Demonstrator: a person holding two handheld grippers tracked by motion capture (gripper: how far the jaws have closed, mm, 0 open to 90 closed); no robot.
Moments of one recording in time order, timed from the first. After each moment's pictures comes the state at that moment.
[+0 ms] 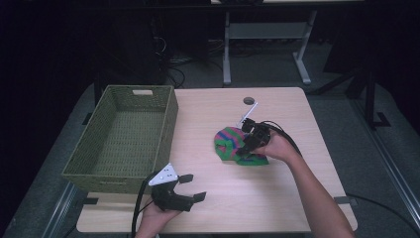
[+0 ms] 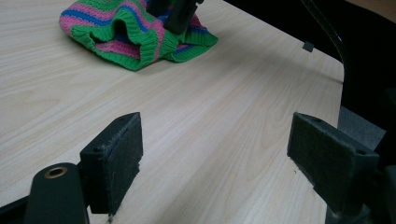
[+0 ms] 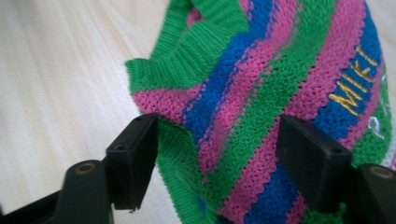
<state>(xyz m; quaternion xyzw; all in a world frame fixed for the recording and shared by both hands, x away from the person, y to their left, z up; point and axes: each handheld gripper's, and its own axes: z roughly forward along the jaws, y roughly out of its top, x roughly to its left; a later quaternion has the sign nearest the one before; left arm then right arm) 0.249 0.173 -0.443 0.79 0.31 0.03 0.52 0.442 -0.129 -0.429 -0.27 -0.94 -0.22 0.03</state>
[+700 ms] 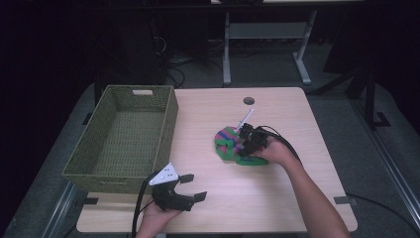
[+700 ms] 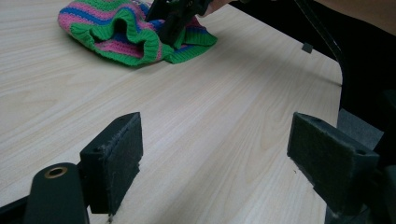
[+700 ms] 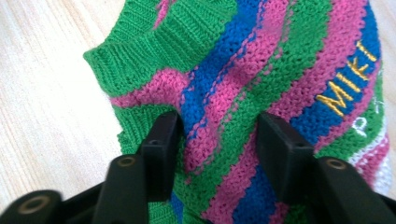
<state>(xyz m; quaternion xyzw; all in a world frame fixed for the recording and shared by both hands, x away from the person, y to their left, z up) 0.250 0.171 -0.444 0.79 0.31 0.03 0.52 0.434 -0.122 -0.441 -0.26 -0.95 -0.19 -0.04</state>
